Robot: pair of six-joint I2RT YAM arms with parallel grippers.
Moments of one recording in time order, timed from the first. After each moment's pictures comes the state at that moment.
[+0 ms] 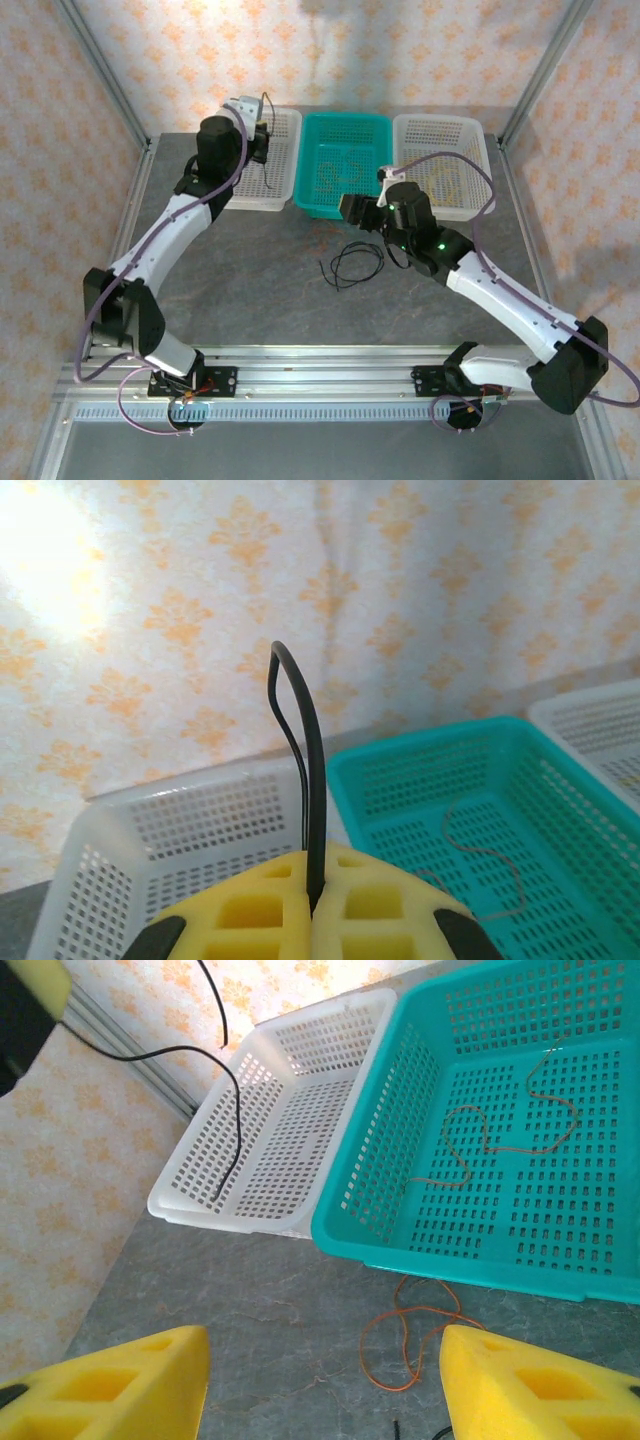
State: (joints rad) left arm -0.24 1.56 1.38 0.00 -0.03 0.05; right arm 0.68 1.17 1.03 -0.26 0.09 0.58
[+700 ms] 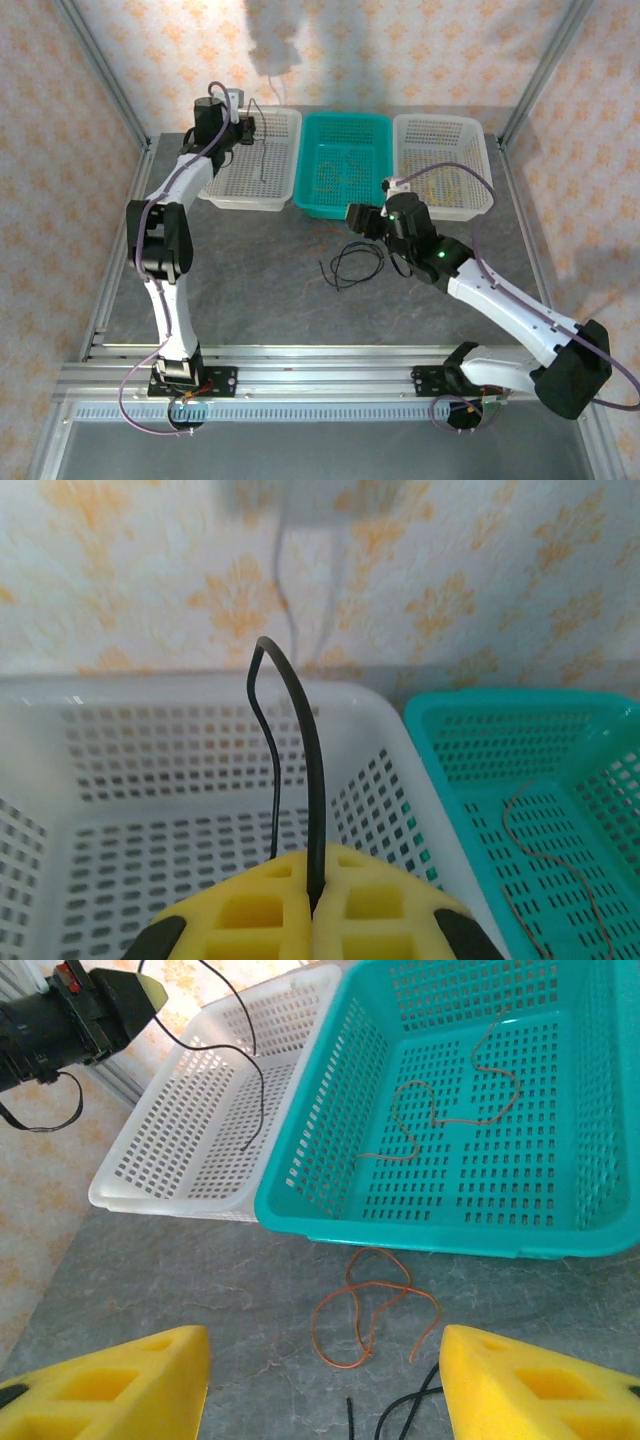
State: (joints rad) left arm 0.00 2.12 1.77 -0.04 0.32 -0.18; right arm 0.68 1.14 0.94 -0.26 0.16 0.60
